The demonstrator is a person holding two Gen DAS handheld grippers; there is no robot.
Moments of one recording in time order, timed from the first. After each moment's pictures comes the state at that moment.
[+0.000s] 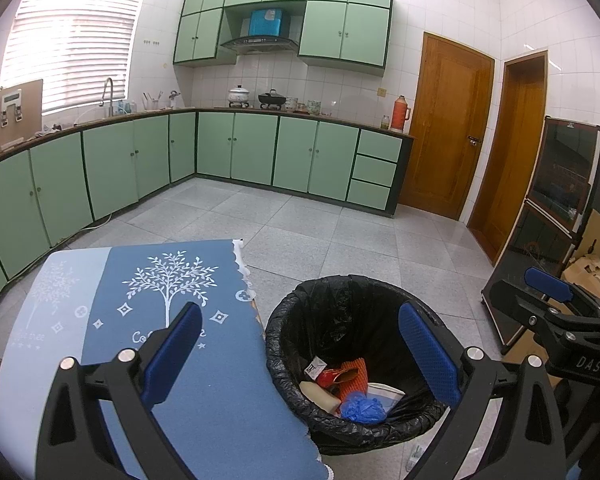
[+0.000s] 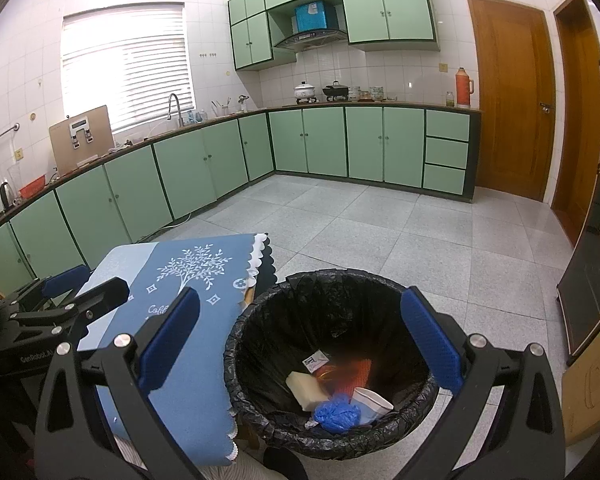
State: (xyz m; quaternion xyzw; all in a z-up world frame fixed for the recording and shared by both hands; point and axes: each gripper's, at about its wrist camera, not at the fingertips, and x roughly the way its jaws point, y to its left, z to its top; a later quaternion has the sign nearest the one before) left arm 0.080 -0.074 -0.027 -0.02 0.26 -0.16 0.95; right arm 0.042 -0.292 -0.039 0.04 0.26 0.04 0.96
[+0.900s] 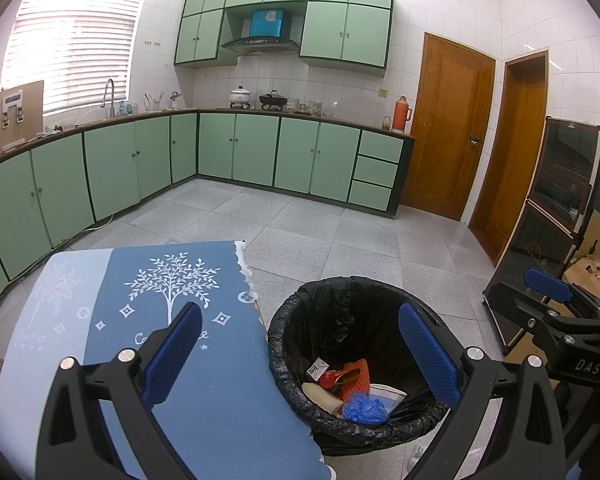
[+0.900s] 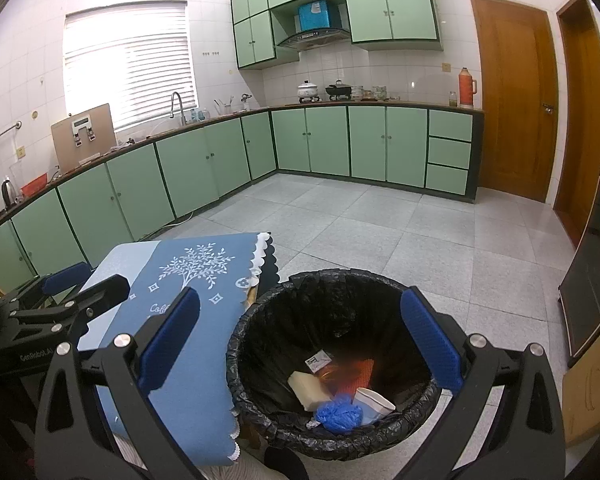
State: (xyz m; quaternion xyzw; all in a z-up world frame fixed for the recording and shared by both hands) left arm 0.080 -0.074 -0.027 -0.02 0.26 -0.16 0.95; right arm 0.042 -0.289 -0.039 0.04 0.26 0.04 0.96
